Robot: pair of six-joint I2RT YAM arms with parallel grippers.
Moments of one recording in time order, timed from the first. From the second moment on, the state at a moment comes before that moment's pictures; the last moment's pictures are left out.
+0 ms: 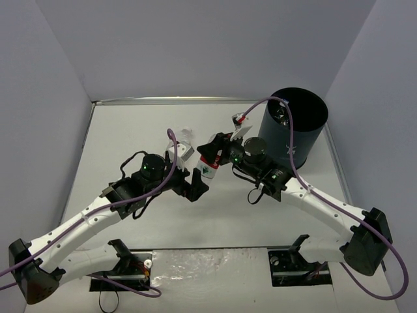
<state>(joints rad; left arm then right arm) -0.80 0.98 0.90 -0.32 0.17 -0.27 0.77 1.24 0.92 0.20 -0.01 0.53</state>
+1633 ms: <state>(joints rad) -0.27 1.64 1.35 -0.55 0.23 -0.03 0.18 1.22 1.40 -0.21 0.80 0.17</state>
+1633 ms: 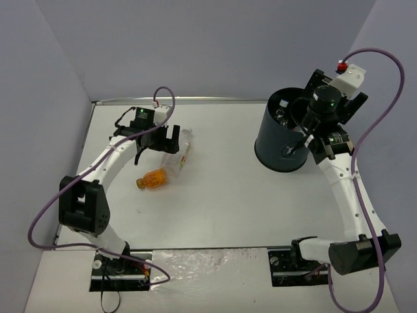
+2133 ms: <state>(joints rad) -0.27 1.84 1.42 -0.55 0.21 -0.01 0.18 1.10 1.25 -0.23 0.59 0.29</state>
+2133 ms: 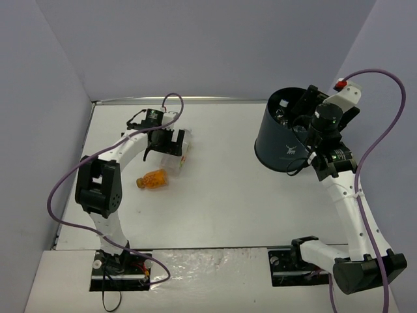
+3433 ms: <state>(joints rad) -0.53 1.31 1.12 -0.29 0.38 -0.02 0.59 1.14 0.90 0.12 0.19 0.66</state>
